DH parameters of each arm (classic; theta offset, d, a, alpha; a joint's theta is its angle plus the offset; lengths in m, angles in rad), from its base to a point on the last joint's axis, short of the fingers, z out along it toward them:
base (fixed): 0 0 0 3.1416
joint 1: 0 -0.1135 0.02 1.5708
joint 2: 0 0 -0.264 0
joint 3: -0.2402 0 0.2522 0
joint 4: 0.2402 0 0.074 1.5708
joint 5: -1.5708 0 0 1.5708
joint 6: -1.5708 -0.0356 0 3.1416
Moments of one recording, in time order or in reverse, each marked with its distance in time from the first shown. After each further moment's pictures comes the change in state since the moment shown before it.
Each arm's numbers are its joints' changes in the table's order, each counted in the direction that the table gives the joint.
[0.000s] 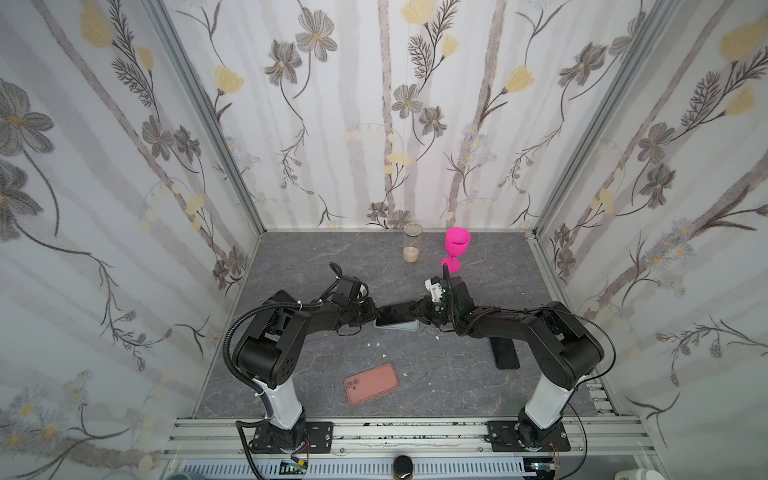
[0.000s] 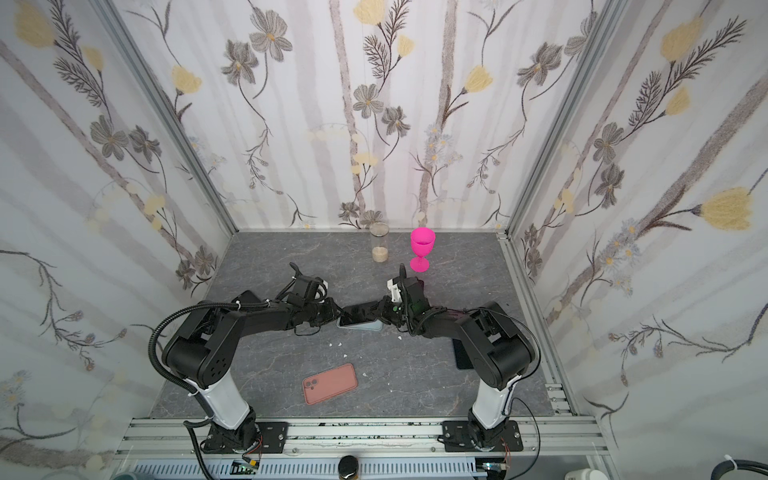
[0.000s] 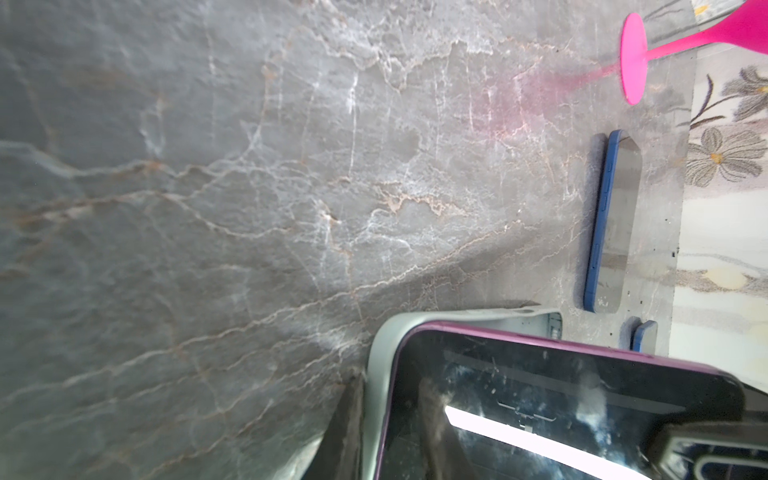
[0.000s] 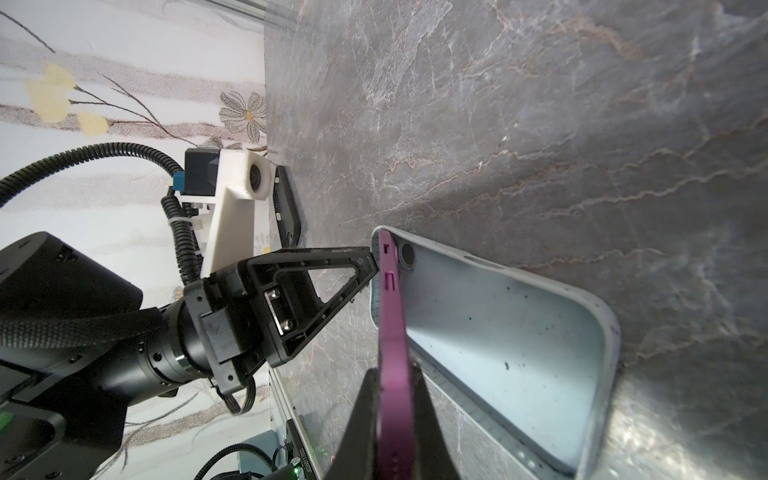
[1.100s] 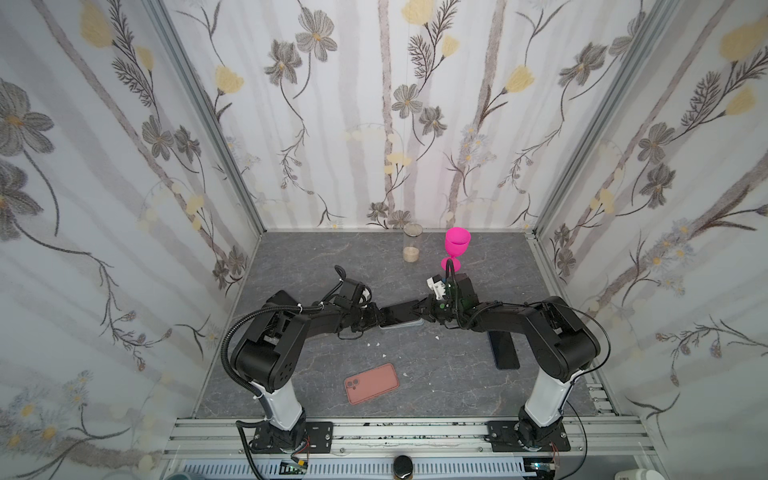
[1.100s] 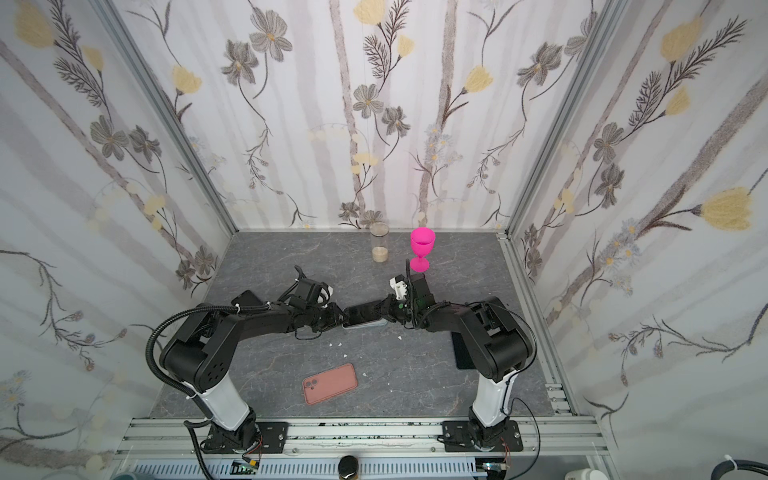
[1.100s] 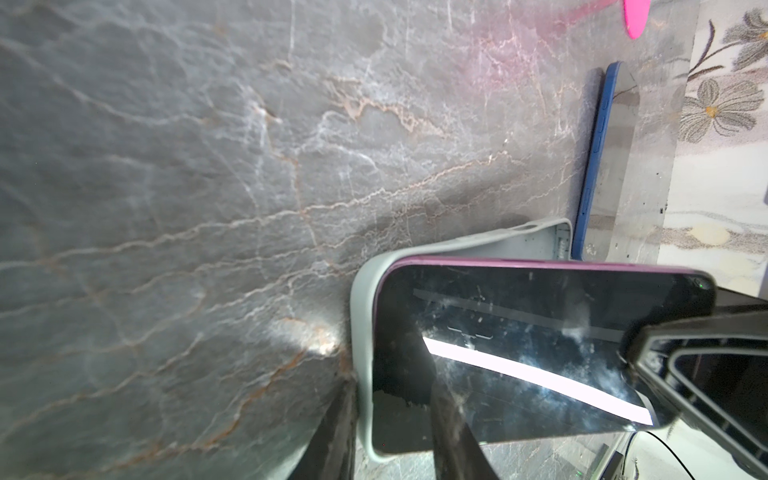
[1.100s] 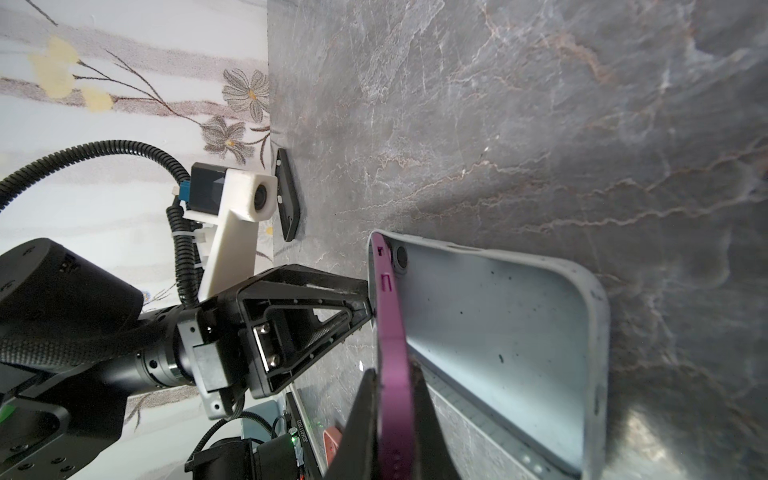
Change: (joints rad) left arm 0.026 -0.018 -0.006 0.072 -0.062 -0.002; right arm 0.080 0.058 -0.027 0.031 0.139 0.093
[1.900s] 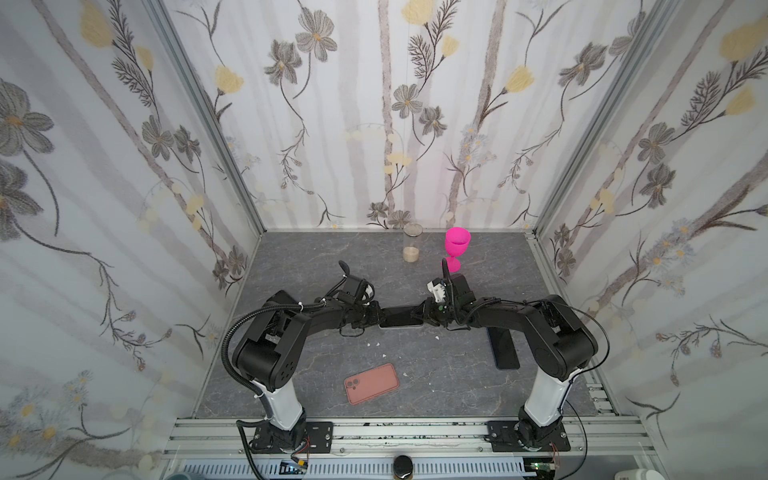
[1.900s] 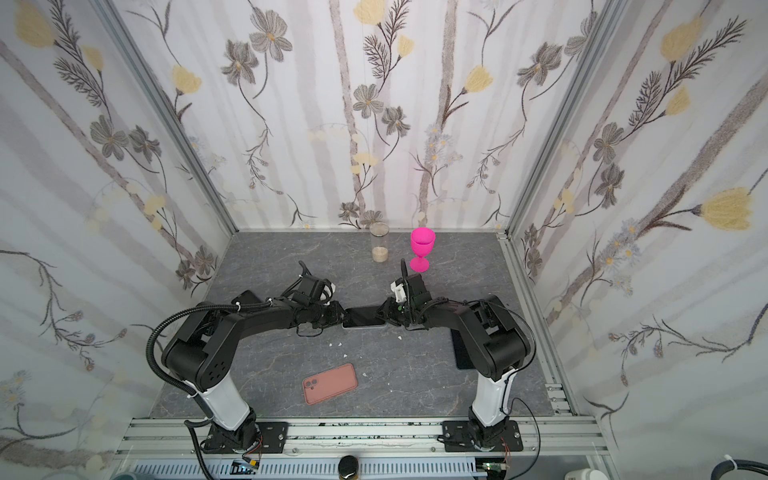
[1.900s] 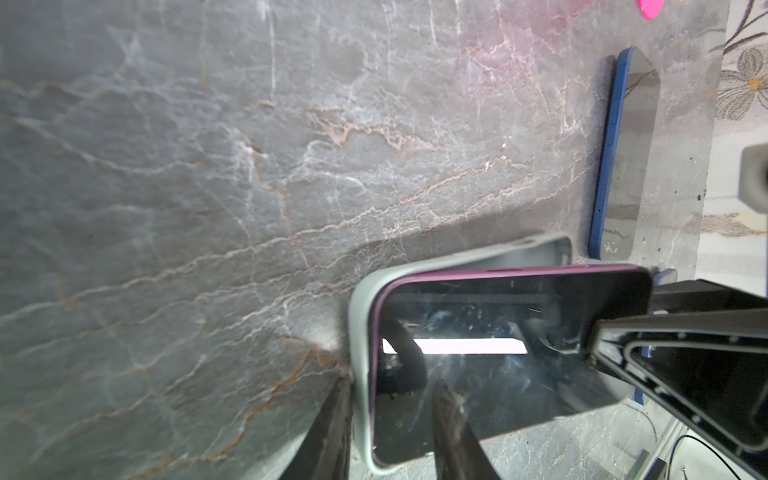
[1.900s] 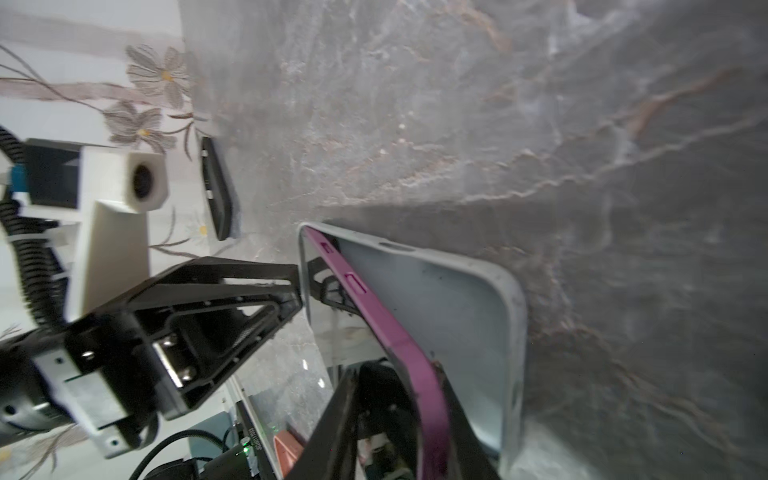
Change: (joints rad) left arm 0.010 0.008 -0.062 0.092 0.058 -0.087; right arm -0.004 -0.002 -0.069 0.257 -0.131 0.107
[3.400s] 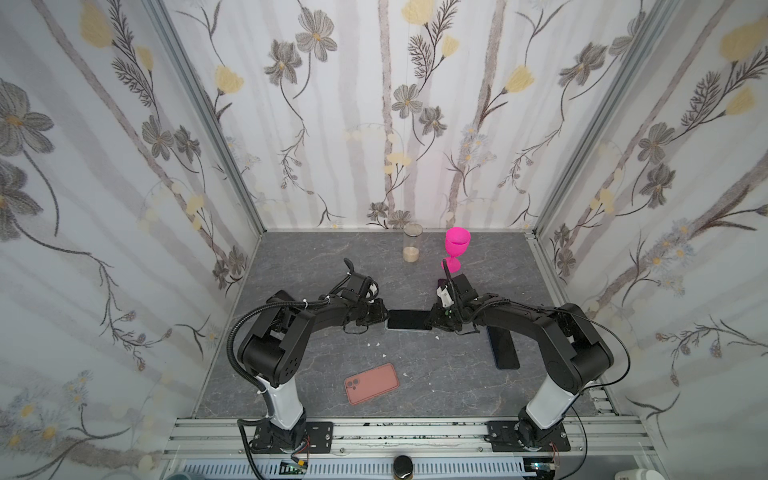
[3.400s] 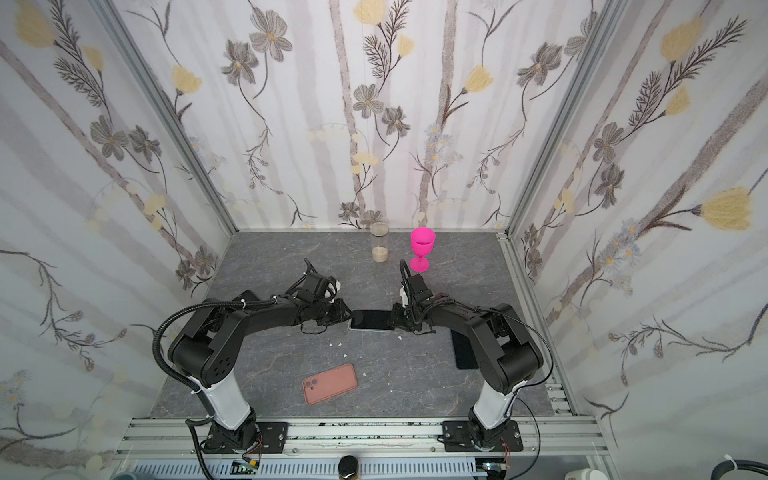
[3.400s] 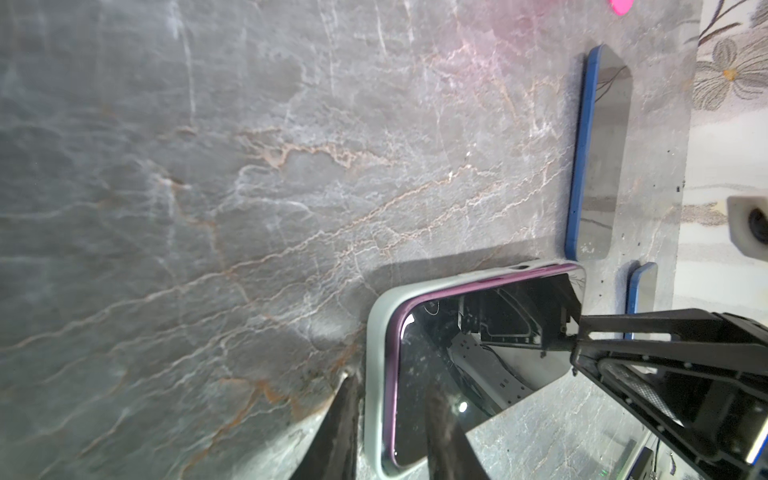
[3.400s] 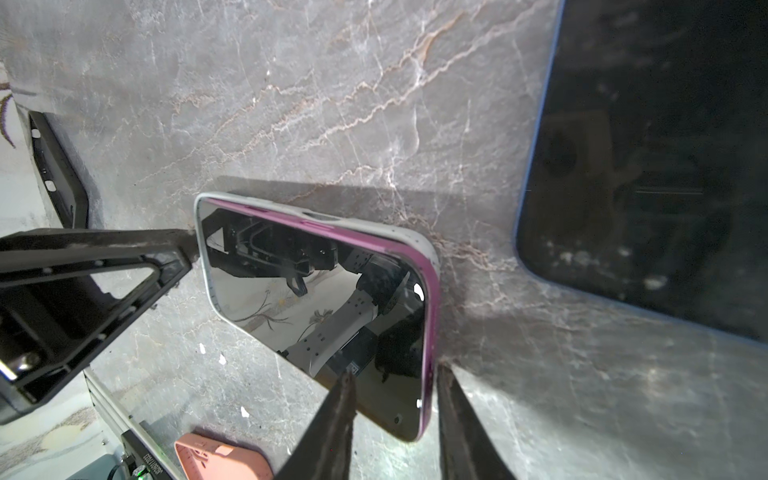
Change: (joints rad) left arm 0.021 0.045 -0.045 -0.017 -0.035 0.001; right arm -0.014 -0.106 -0.025 0.313 -0.188 0.117
